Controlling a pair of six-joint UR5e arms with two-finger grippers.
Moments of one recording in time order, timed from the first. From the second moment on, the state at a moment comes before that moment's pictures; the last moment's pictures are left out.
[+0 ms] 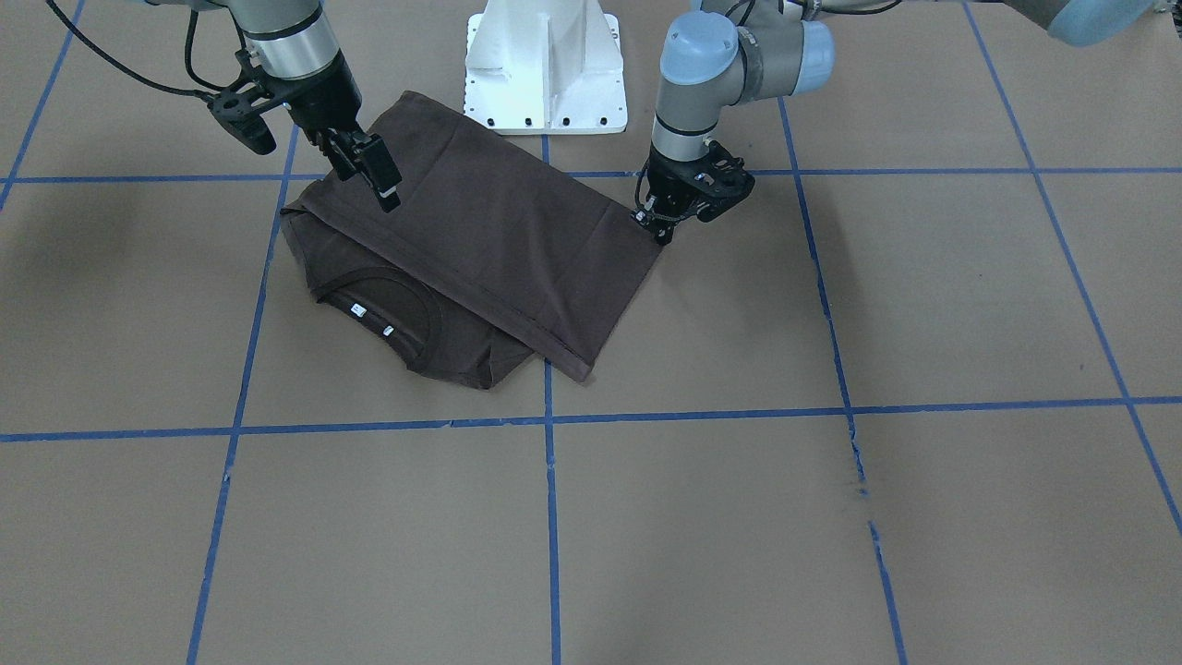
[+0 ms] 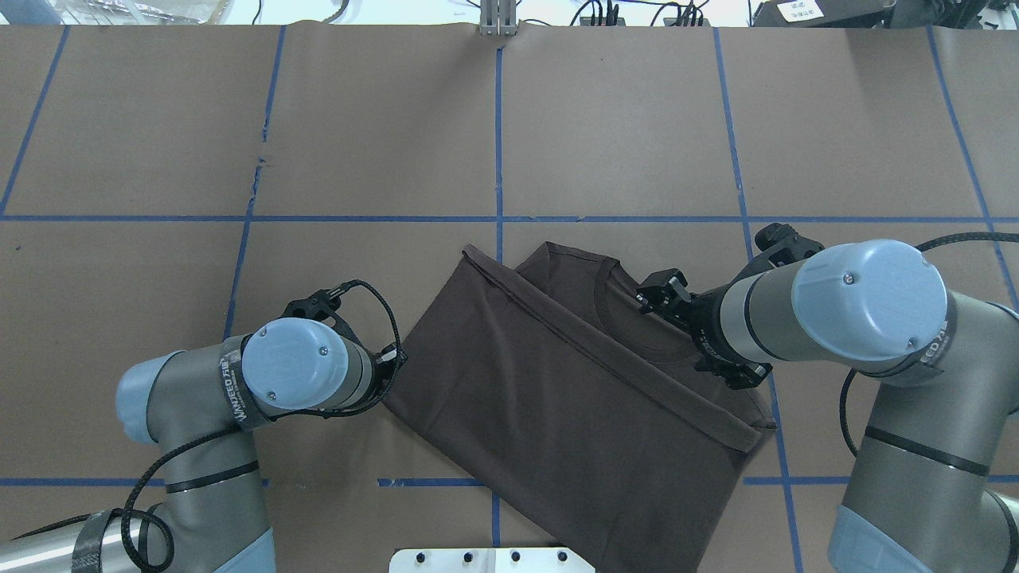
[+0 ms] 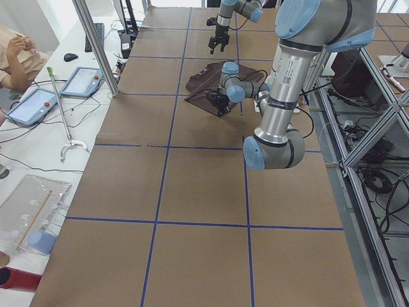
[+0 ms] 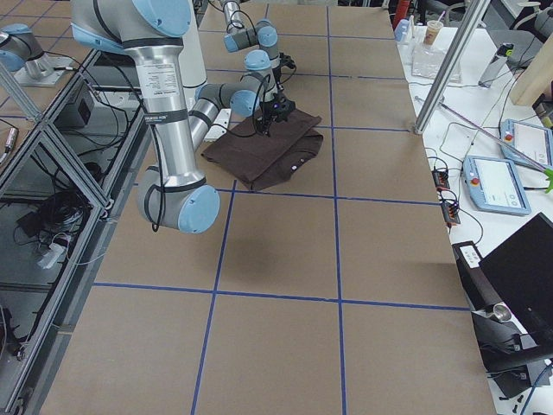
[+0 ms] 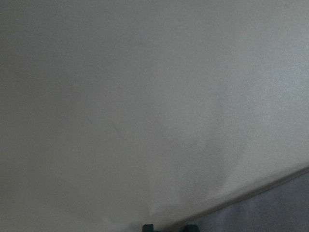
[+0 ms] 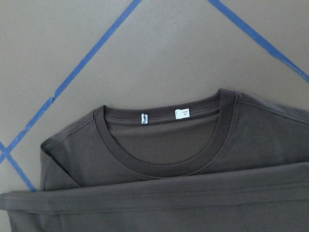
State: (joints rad) left arm -0.35 -2.00 -1.84 -1.69 -1.68 -1.97; right arm 0.49 -1.33 2.19 -1.52 1.76 2.05
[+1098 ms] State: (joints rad) left arm -0.70 -2.24 -1.49 -1.94 -1.67 -1.66; right arm 0.50 -1.32 2.19 -1.51 1.76 2.05
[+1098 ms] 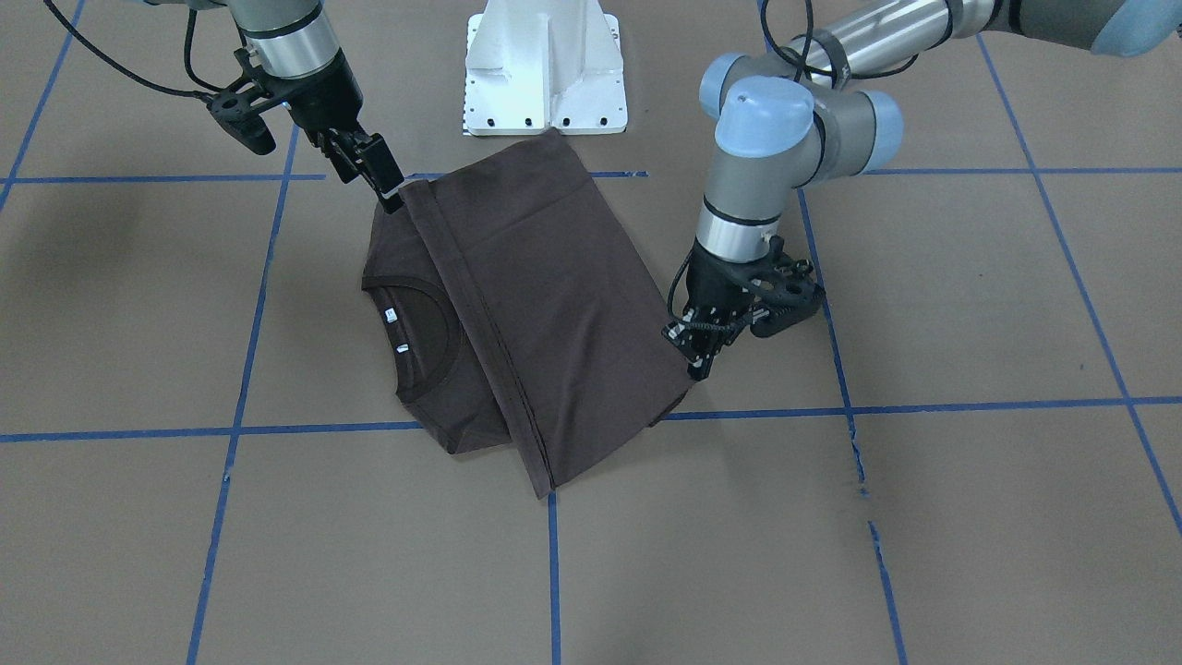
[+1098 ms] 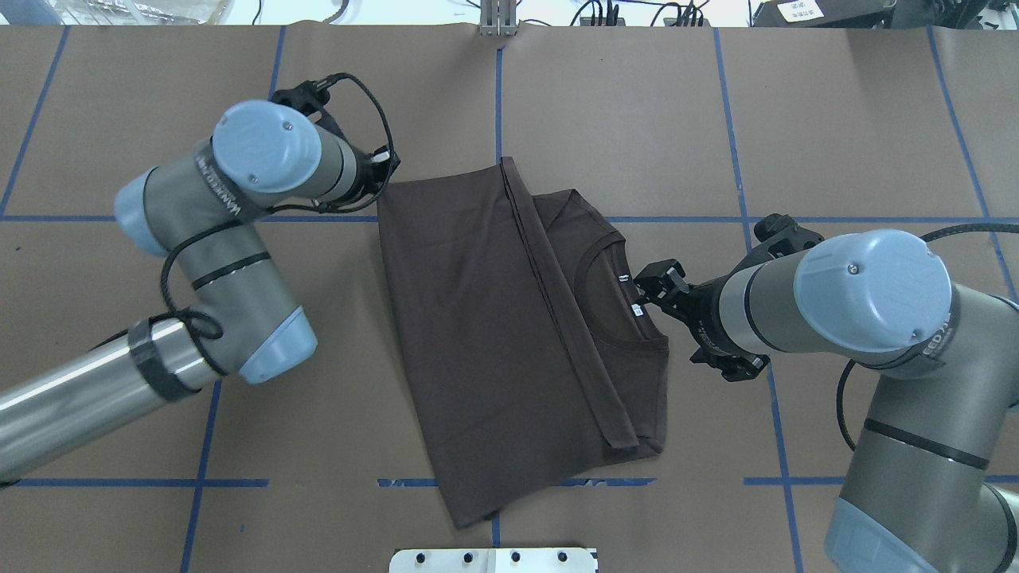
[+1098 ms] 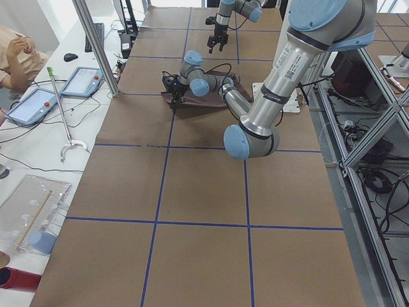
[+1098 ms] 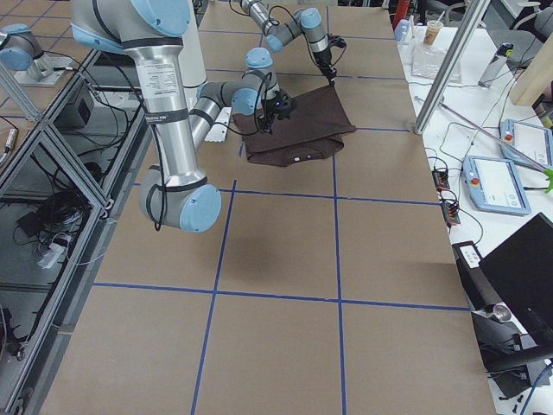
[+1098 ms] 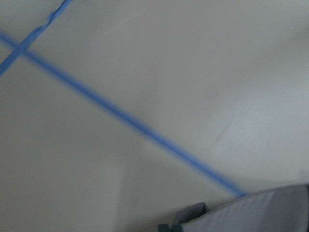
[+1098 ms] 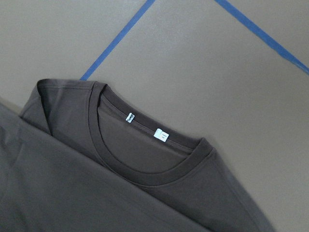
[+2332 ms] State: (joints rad) left arm -0.75 -2.21 -1.53 -2.16 -1.81 -1.63; right arm 0.38 -1.14 1.98 -1.51 1.70 1.73
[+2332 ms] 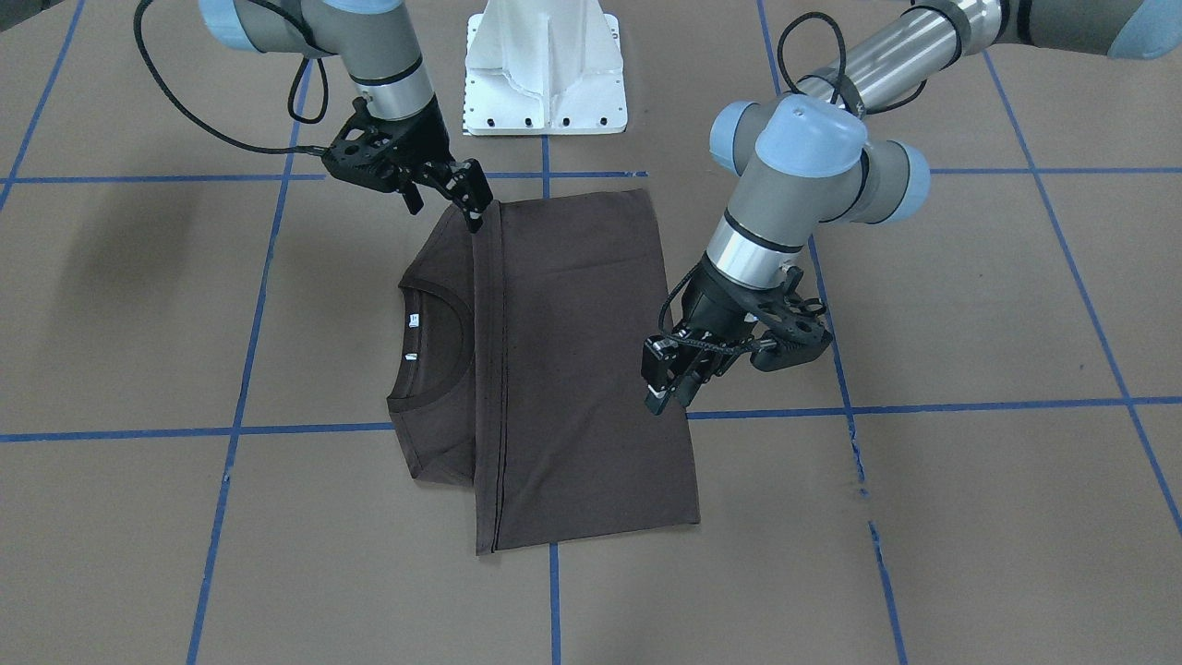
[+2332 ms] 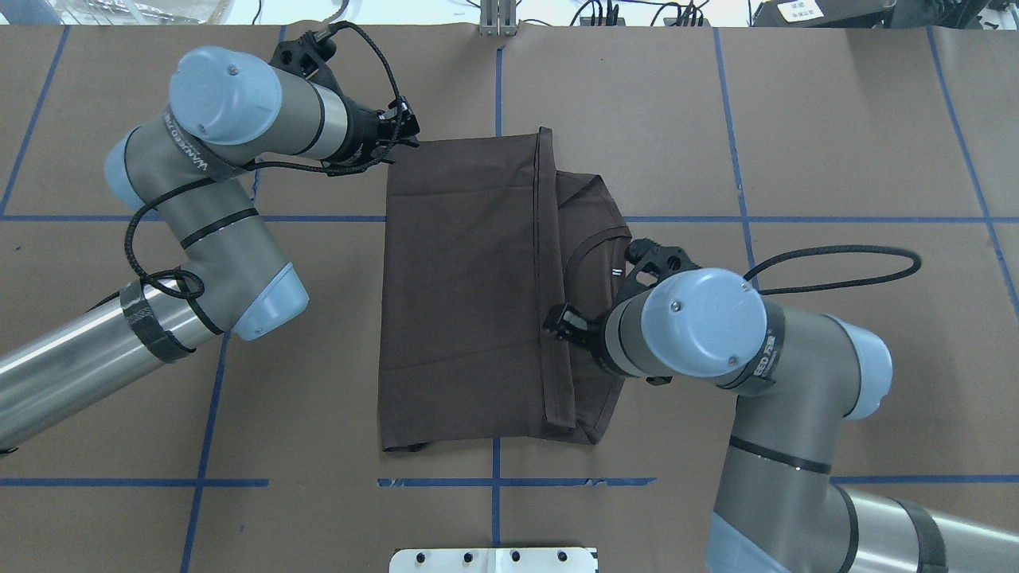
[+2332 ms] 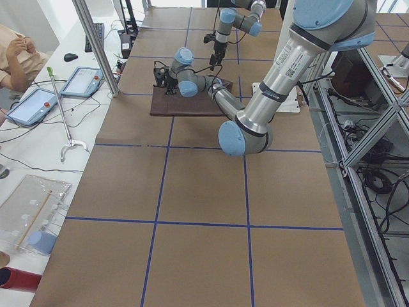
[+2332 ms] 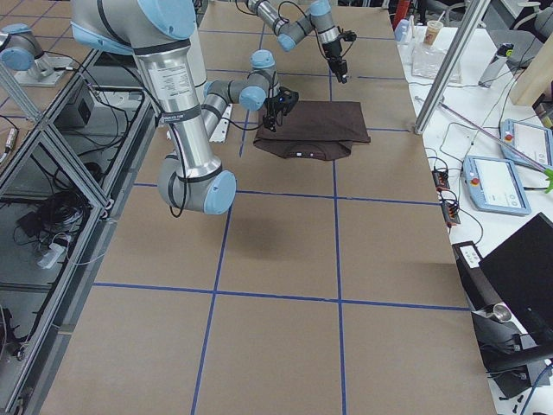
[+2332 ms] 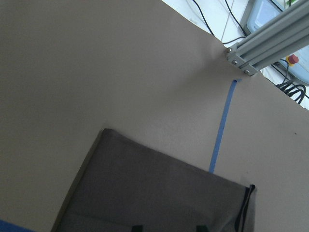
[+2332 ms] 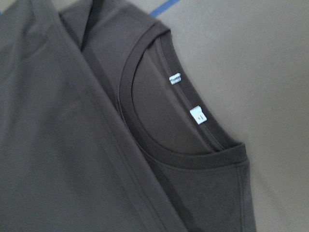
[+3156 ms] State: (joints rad) left arm -0.75 -2.18 -1.55 -2.17 -1.82 -1.65; right arm 0.24 -1.05 1.91 -1.71 1.64 1.20
